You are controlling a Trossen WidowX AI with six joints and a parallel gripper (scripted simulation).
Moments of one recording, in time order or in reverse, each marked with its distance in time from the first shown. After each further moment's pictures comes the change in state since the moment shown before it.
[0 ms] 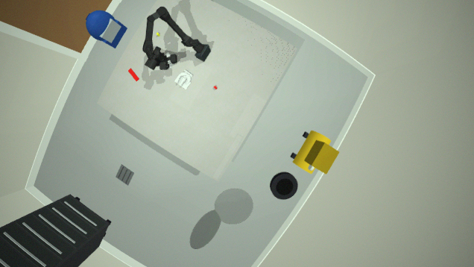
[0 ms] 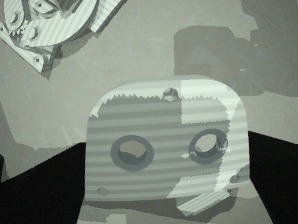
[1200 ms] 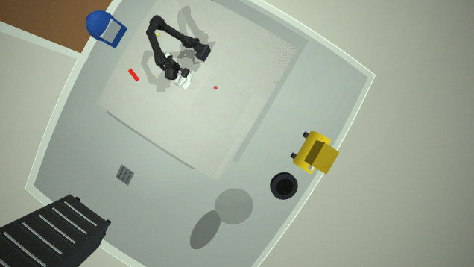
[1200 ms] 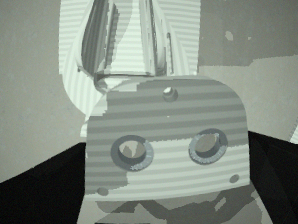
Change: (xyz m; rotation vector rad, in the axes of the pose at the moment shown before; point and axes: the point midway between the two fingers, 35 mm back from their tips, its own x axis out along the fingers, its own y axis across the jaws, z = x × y) arm 0.003 0.092 0.073 0.624 0.020 -0.035
